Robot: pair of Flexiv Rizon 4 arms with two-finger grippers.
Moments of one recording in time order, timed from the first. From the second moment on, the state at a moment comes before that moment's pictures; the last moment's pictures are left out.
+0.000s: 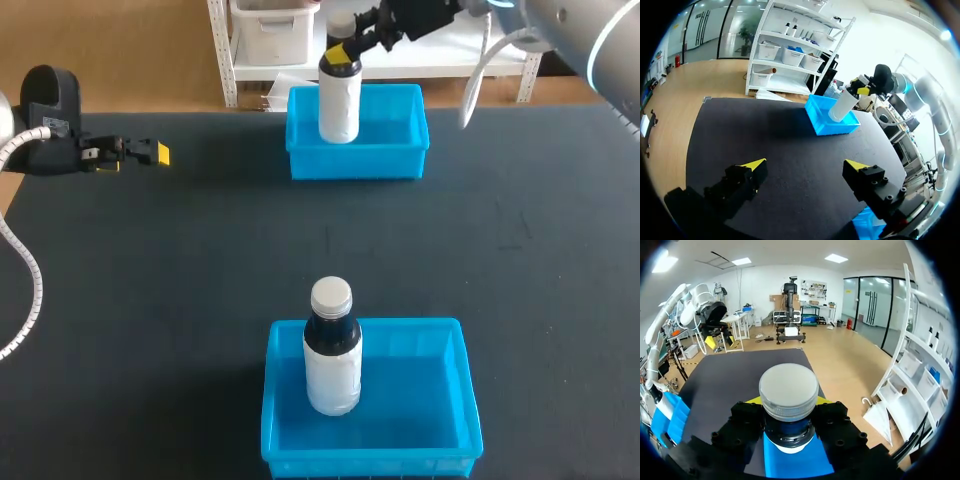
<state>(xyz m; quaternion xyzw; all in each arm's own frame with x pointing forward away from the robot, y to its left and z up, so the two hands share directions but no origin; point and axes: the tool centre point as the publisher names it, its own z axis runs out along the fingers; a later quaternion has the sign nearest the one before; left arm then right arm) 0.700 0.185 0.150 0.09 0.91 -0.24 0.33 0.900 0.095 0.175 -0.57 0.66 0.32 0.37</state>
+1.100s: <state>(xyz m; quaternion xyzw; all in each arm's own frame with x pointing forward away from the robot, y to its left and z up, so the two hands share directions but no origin) 0.700 0.185 0.150 0.09 0.91 -0.24 0.33 0.923 0.117 0.134 -0.54 0.68 0.29 0.40</state>
